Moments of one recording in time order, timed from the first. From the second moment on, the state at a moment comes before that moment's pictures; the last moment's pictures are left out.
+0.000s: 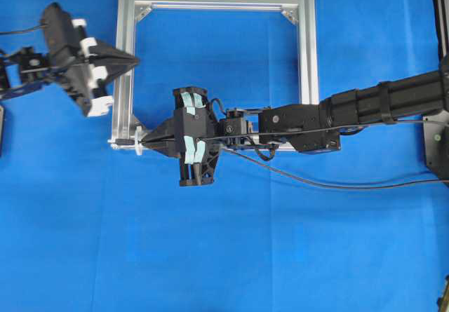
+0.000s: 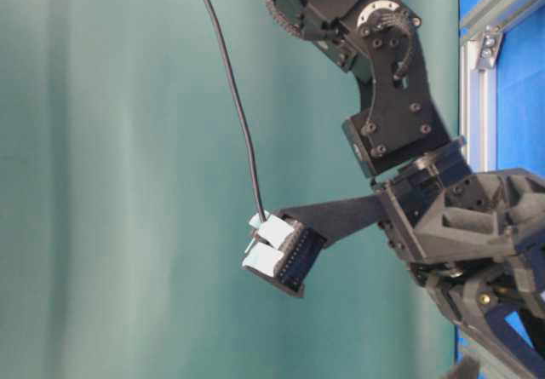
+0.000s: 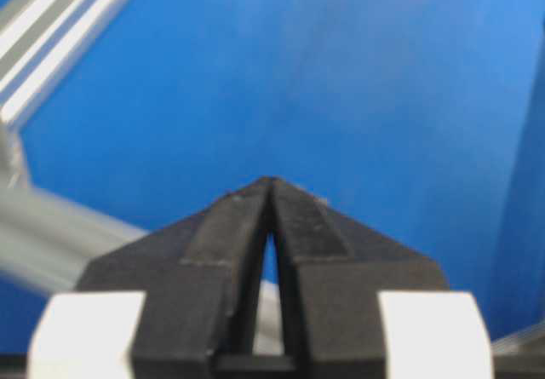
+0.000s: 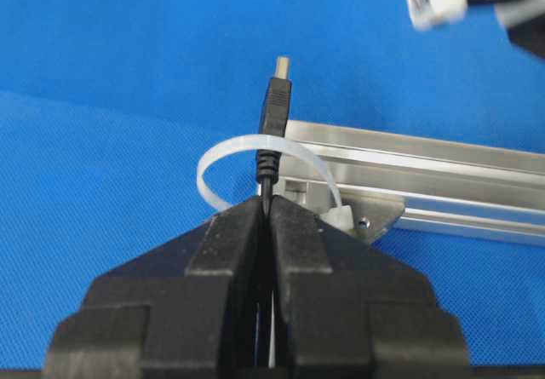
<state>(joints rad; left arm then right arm) 0.30 -0.12 1.24 -0.09 -0.75 -0.01 0.02 0.43 0.34 0.01 -0.41 0.04</state>
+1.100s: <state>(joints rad) -0.03 -0.39 1.39 -0.08 -0.70 -0.01 0.02 0.43 0.34 0.01 -0.41 0.04</state>
